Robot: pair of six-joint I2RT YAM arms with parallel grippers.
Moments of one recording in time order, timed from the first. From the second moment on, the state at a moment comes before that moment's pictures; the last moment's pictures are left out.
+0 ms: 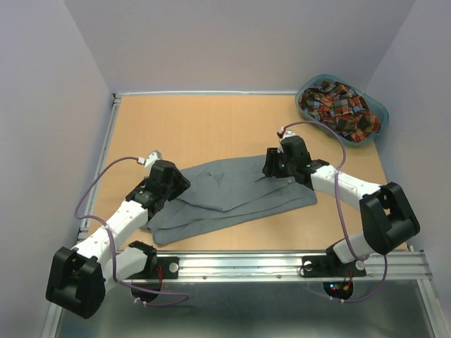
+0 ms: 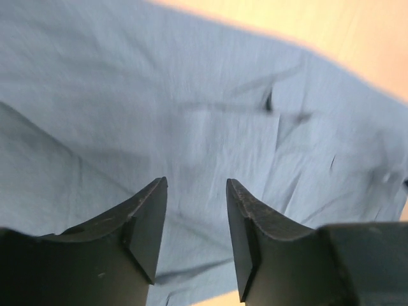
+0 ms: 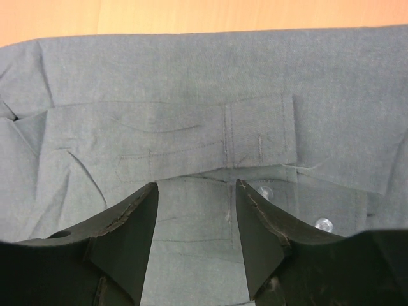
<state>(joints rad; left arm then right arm) -0.43 0.99 0.53 -0.32 -0.18 -0.93 0.48 1.47 0.84 -0.11 0.02 0.39</state>
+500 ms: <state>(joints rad) -0.19 1.33 0.56 -0.14 -0.15 -0.96 0.39 1.62 0.80 0.00 0.00 0.43</state>
